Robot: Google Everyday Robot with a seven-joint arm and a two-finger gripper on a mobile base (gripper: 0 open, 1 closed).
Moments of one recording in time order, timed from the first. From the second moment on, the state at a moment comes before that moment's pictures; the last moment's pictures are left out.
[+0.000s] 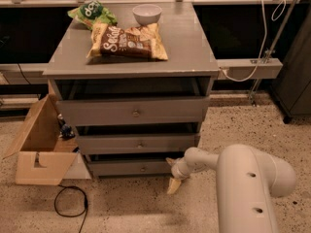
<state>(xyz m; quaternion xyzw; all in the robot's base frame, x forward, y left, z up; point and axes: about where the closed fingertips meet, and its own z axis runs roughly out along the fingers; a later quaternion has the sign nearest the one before) 0.635 -0.068 0.223 -0.68 0.68 0.13 0.24</state>
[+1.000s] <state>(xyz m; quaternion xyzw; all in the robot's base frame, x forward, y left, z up) 0.695 -0.052 0.178 -0.71 0.65 0.08 0.27</state>
